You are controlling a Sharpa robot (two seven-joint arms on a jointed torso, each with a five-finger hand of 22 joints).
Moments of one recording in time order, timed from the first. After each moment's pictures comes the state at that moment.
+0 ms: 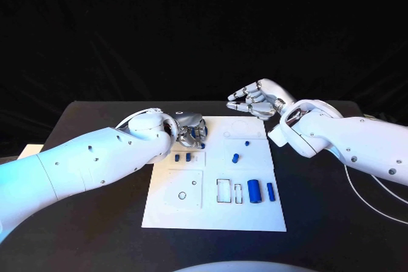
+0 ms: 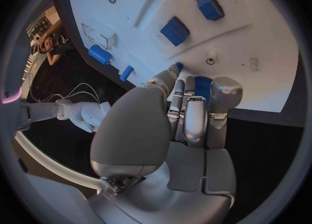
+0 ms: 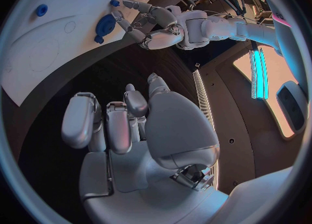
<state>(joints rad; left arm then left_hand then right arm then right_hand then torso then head) 1.26 -0.46 -0.05 1.24 -1.51 -0.04 -0.12 1.48 -0.14 0.31 0.11 0.11 1.02 0.13 0.17 0.18 1.08 0.08 0.24 0.12 1.46 -0.01 1.30 1.18 0.12 1.41 0.09 0.98 1.12 1.16 -0.92 0.09 1.57 -0.96 -0.44 0.09 1.31 0.00 -0.08 0.23 0.33 1.00 0.13 0.07 0.10 1.34 0.05 1.06 1.22 1.46 -0.03 1.40 1.31 0.08 1.41 0.07 1.29 1.09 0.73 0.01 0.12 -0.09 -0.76</state>
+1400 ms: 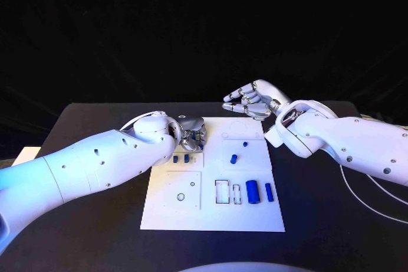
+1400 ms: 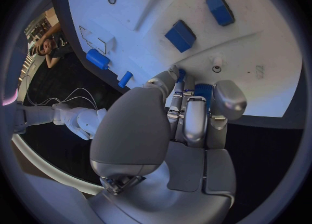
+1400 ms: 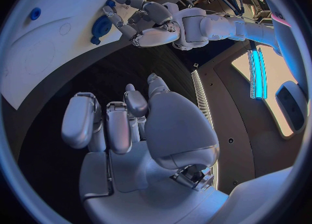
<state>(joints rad) 1.25 -0.42 -0.05 1.22 -1.54 0.00 -0.16 1.47 -0.15 0.35 0.10 0.11 1.03 0.14 0.16 0.17 1.10 0.08 0.23 0.10 1.46 -0.01 1.30 1.16 0.11 1.43 0.09 1.06 1.19 1.16 -0.92 0.09 1.57 -0.95 -0.44 0.09 1.32 0.01 -0.08 0.23 0.33 1.00 0.13 0.07 0.10 1.34 0.05 1.06 1.22 1.46 -0.03 1.40 1.31 0.08 1.41 0.07 1.29 1.09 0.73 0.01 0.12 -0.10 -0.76</state>
